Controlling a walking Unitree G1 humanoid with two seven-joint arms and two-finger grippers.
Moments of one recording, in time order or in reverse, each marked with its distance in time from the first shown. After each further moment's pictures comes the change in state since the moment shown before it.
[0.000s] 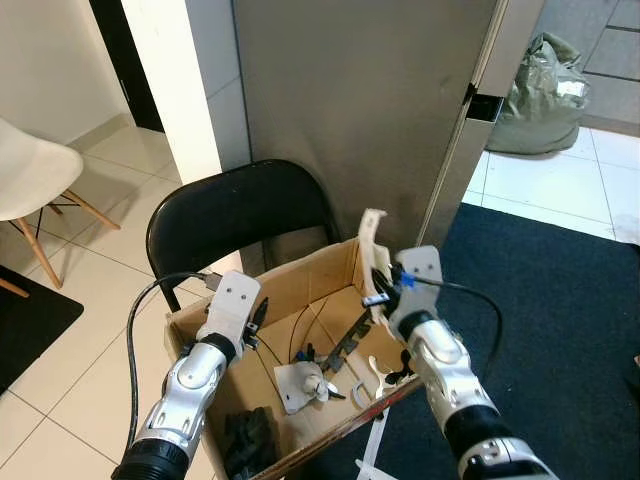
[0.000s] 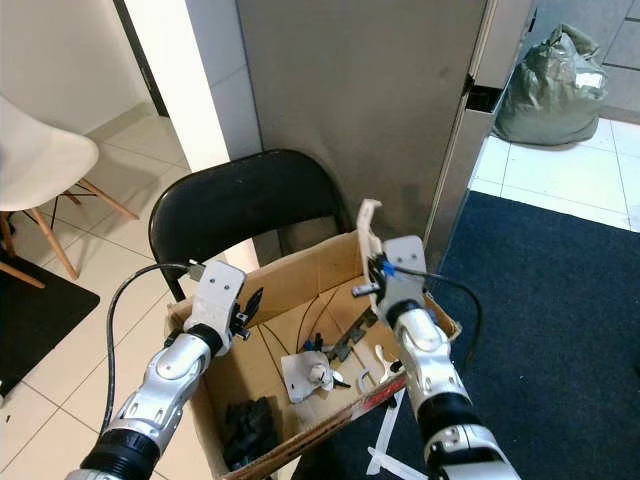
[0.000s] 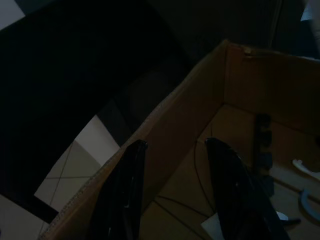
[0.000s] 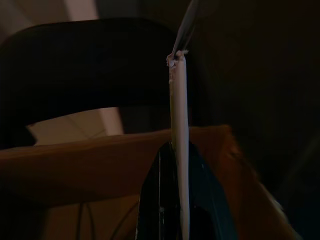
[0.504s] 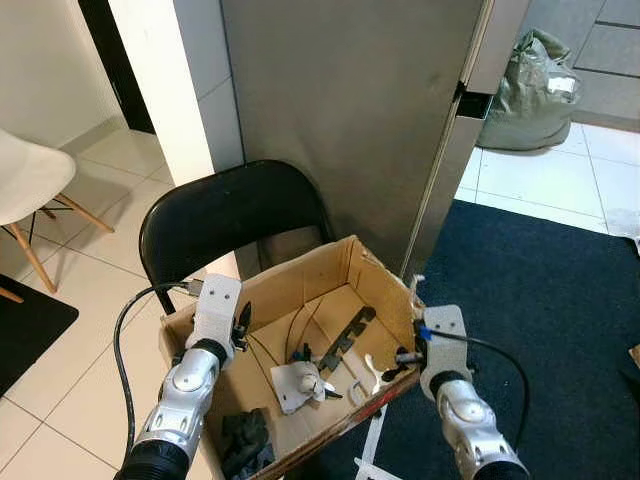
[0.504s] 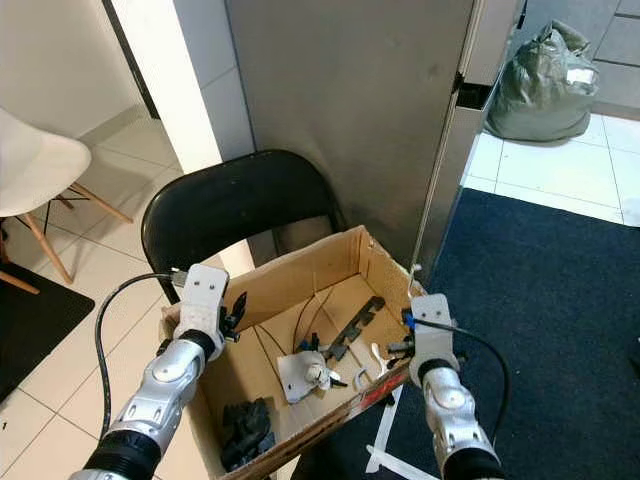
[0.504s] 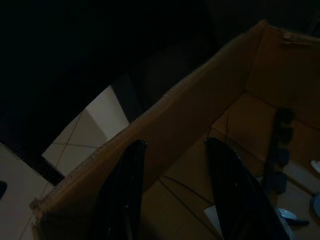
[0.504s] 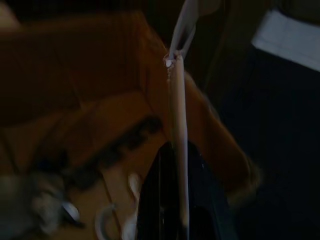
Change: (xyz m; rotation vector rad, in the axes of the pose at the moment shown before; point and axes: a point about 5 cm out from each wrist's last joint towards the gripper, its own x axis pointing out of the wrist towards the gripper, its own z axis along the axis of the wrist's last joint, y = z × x) left arm -0.003 0.011 -0.018 -0.103 0.083 0.145; right arm -0.056 -0.031 -0.062 -0.061 0.247 -0.253
